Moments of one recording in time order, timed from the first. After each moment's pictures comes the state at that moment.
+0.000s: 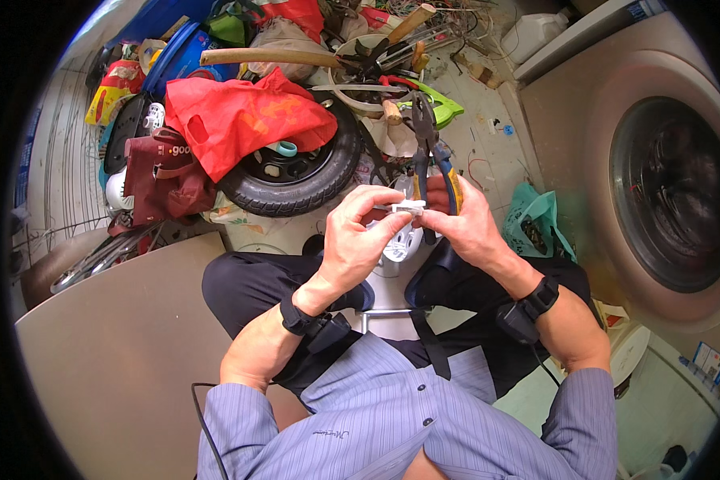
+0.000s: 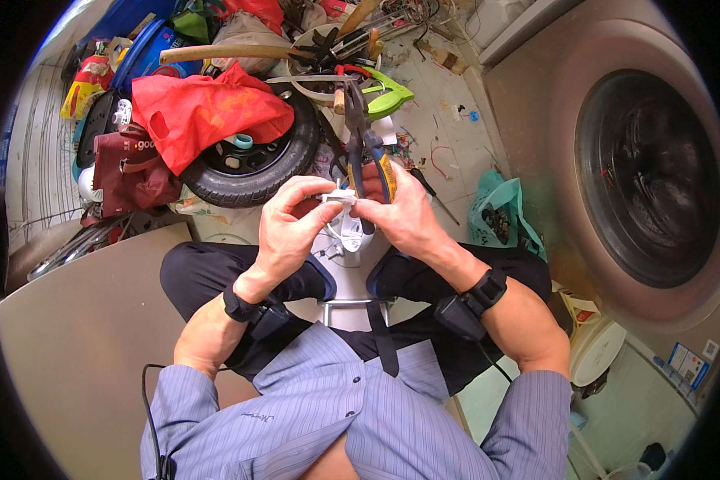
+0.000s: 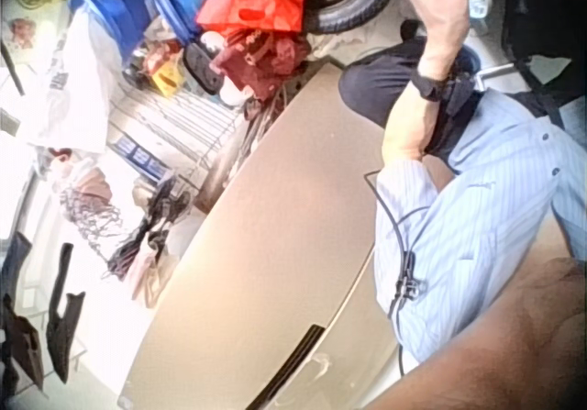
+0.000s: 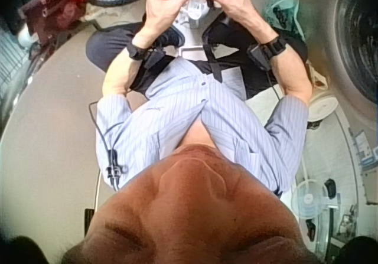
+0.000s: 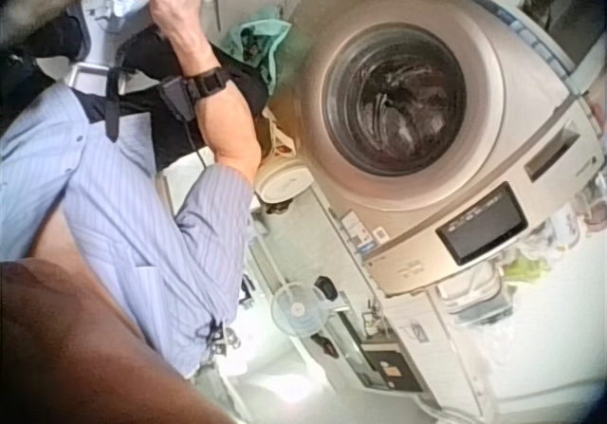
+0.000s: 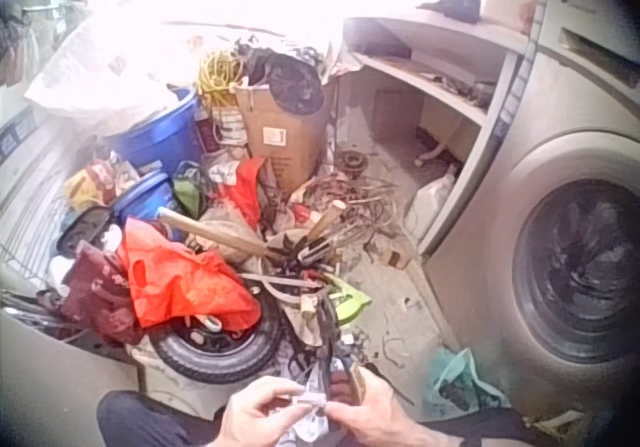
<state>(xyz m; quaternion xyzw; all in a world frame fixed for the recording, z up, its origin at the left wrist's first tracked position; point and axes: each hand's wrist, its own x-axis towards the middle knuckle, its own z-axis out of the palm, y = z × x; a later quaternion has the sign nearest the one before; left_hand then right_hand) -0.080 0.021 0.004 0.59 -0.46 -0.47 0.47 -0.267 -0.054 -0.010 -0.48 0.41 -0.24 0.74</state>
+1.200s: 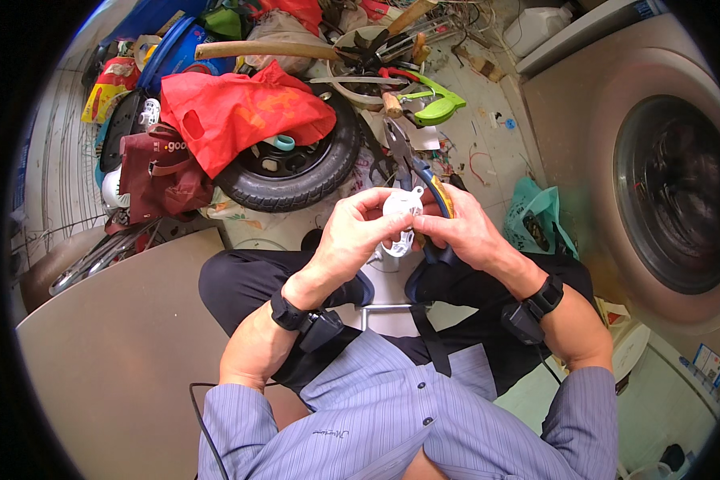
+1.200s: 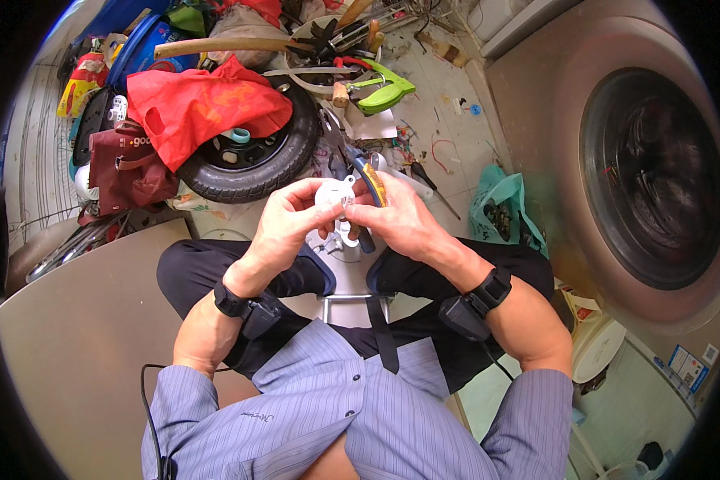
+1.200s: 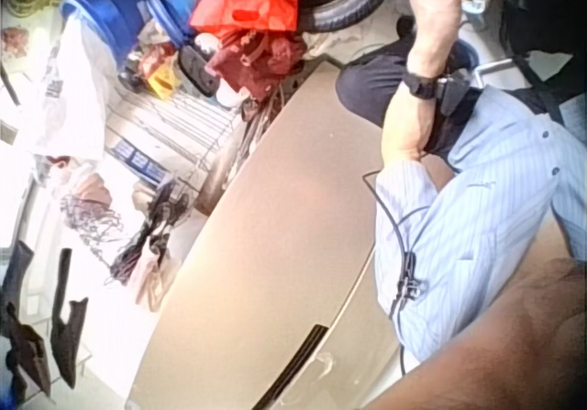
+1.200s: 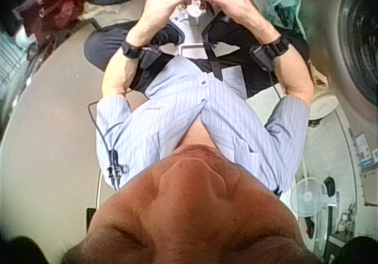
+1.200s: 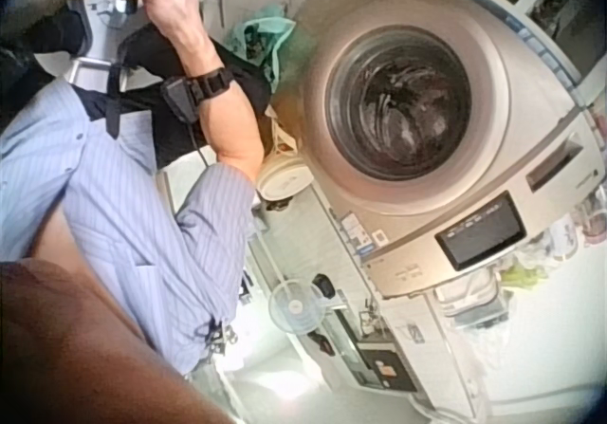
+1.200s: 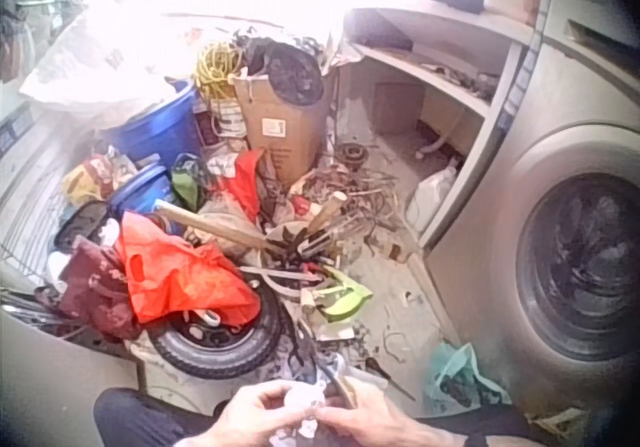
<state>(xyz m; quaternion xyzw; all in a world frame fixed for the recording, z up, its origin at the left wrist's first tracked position) -0.068 0.020 -0.010 0.50 -0.26 -0.70 0.43 -0.263 -0.055 0.012 -0.51 0.40 -0.12 0.76</state>
